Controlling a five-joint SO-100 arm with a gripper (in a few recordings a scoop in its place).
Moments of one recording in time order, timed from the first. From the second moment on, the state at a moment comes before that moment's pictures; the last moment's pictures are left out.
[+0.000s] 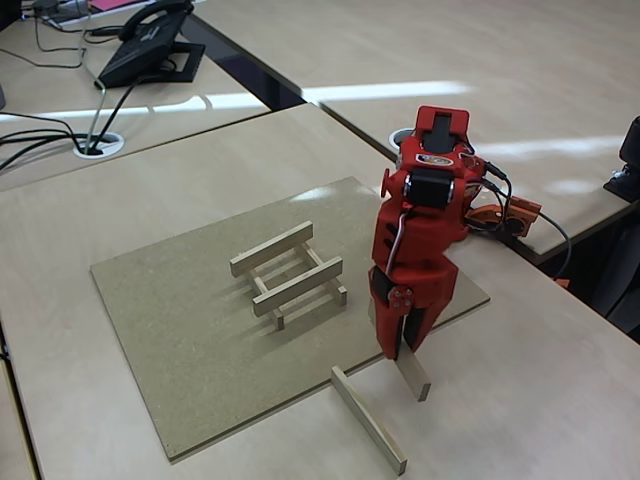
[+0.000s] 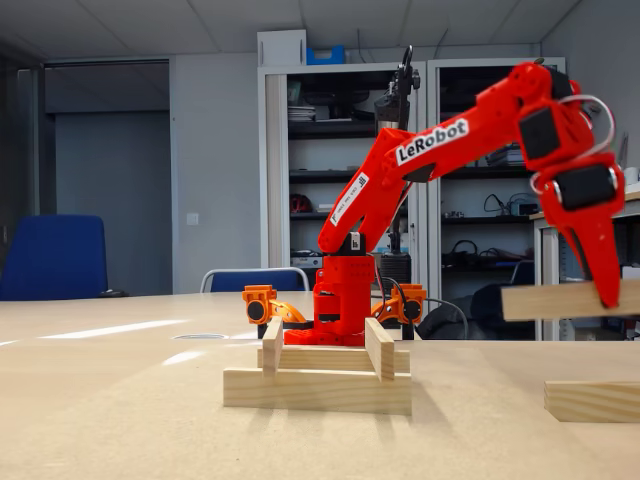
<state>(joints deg) -44.4 54.4 35.2 93.4 50.8</state>
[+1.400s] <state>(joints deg) -5.8 56.5 40.9 101.4 4.0</state>
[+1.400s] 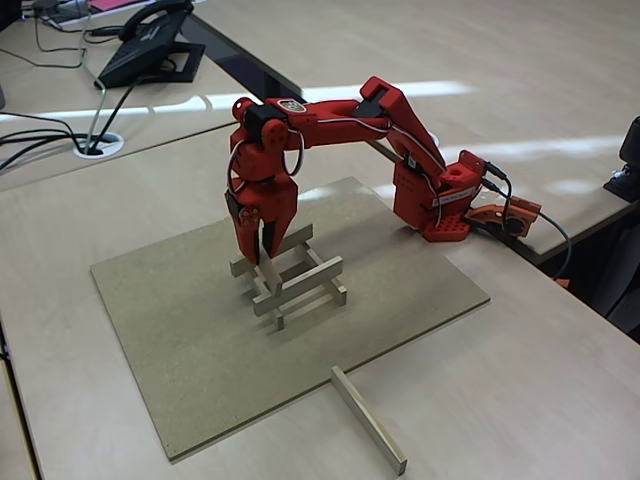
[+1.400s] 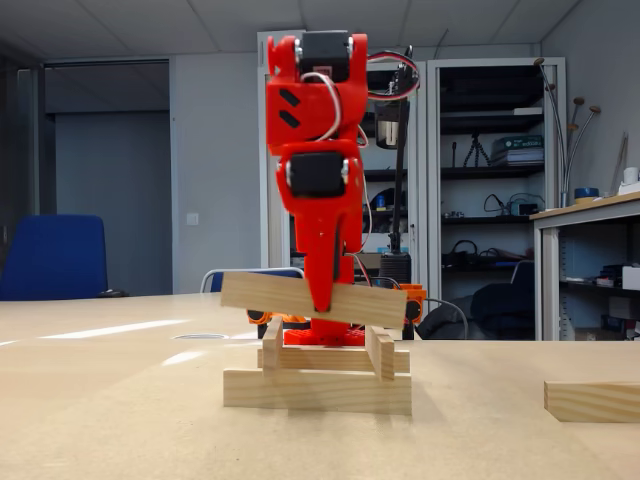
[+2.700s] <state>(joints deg) -8.3 53.7 39.7 101.3 6.9</state>
